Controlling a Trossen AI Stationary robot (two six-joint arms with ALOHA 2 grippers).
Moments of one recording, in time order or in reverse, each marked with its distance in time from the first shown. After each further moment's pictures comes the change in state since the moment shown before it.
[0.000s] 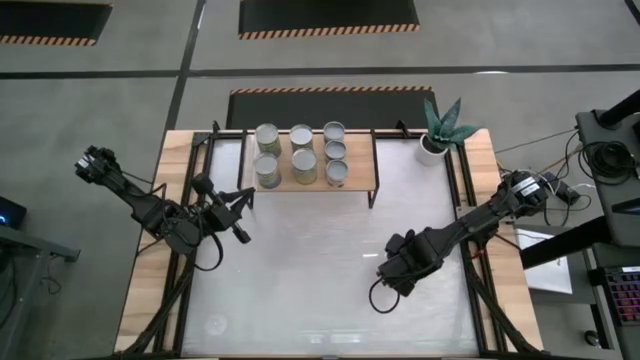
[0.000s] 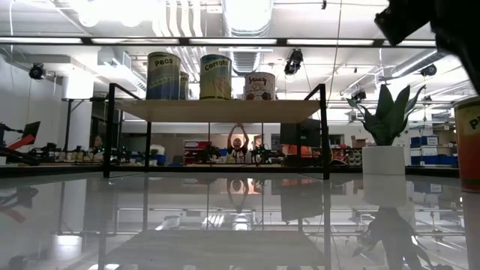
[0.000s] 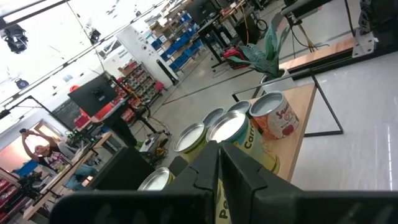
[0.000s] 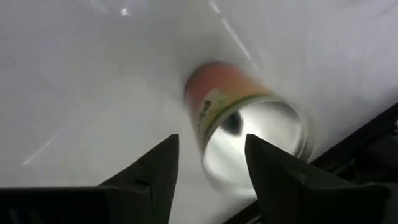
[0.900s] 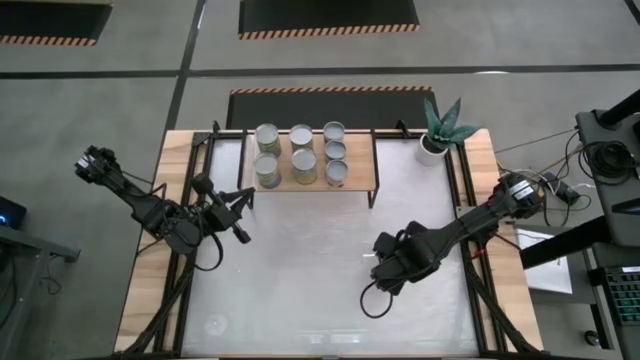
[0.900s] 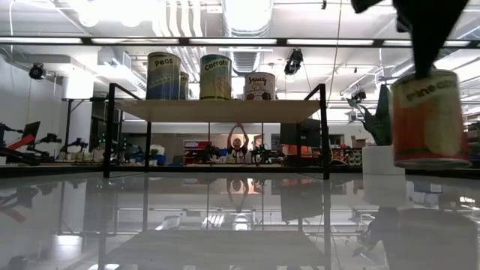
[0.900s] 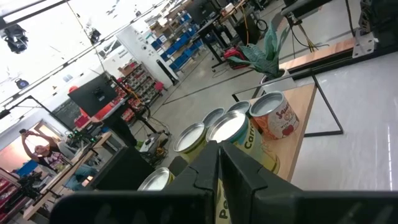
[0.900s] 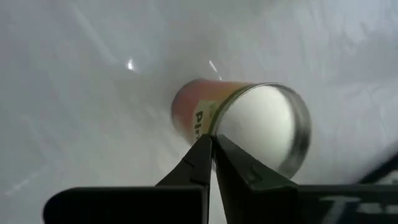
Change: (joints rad) left arm 0.000 0.000 0.000 0.001 0.000 0.000; right arm 0.000 0.044 0.159 -0.019 0.224 -0.108
